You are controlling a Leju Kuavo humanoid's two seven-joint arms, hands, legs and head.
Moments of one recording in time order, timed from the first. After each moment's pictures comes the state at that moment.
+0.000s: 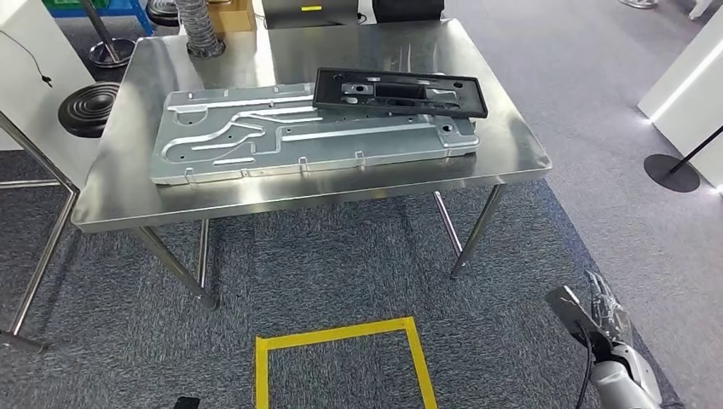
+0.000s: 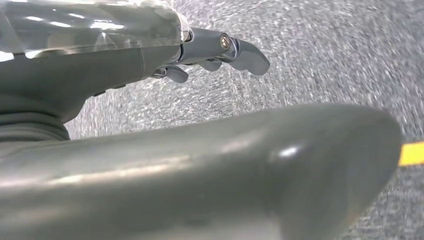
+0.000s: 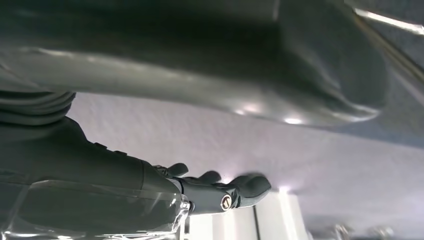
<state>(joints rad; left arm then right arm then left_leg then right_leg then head) -0.12 -0.15 1.09 -0.19 -1.21 0.19 -0.20 -0.39 -0.38 -0.21 -0.33 0.60 -0.36 -0.45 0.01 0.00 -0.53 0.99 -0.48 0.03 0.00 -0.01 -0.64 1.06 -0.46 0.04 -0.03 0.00</state>
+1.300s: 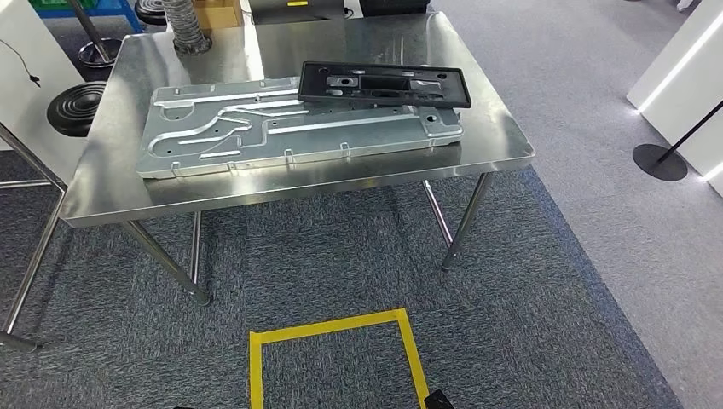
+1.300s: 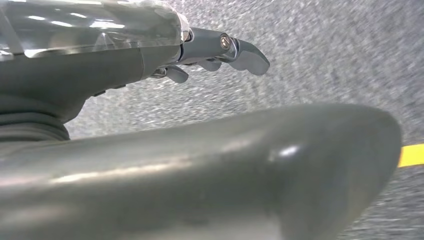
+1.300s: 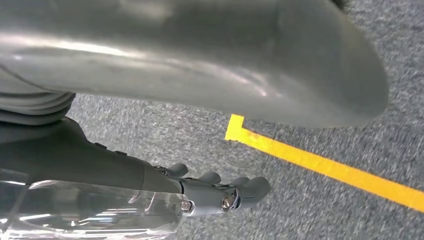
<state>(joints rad) -0.09 -0.14 1.11 -0.19 -1.21 0.20 -0.24 -0.14 0.08 -0.29 -0.20 0.68 -0.15 -0.11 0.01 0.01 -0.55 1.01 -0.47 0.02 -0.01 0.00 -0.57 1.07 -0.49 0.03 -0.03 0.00</state>
